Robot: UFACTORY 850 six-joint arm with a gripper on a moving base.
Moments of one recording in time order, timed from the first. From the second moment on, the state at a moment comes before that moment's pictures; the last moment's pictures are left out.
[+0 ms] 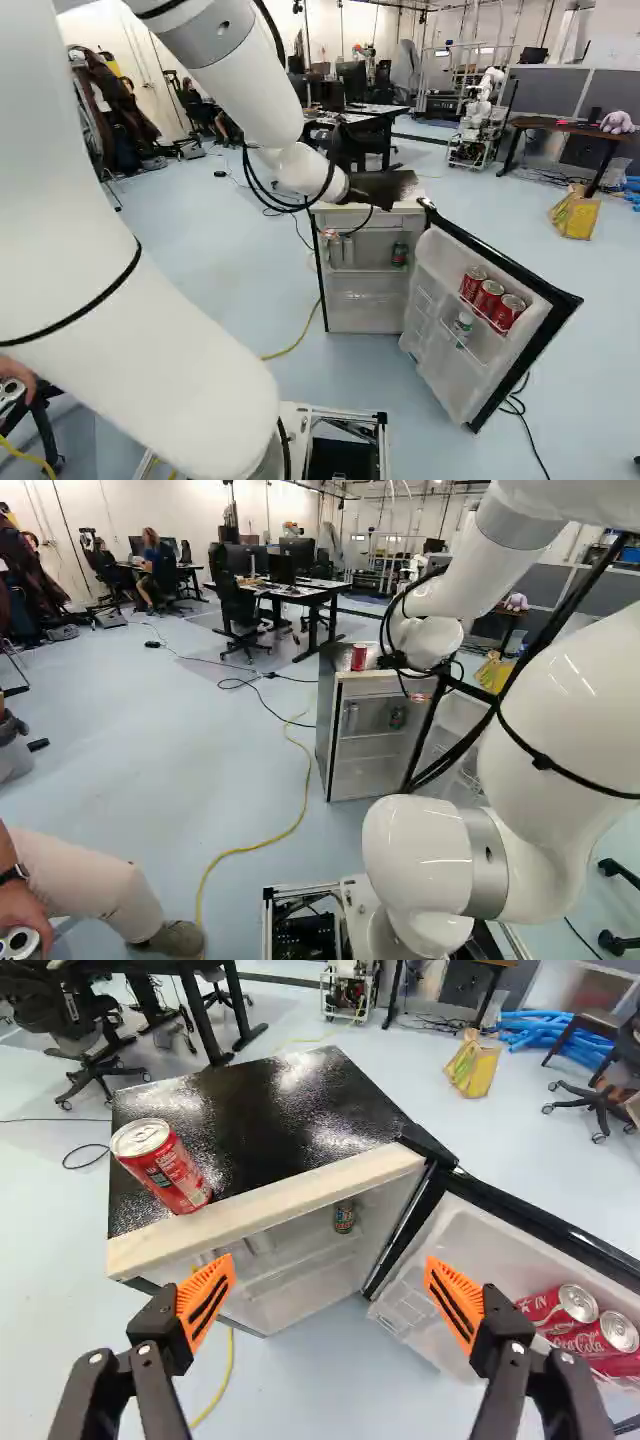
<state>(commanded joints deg) -18.3 5.2 -34.0 21.6 16.3 -18.0</state>
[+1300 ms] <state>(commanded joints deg) -31.6 1.8 -38.4 21.6 12.3 -18.0</state>
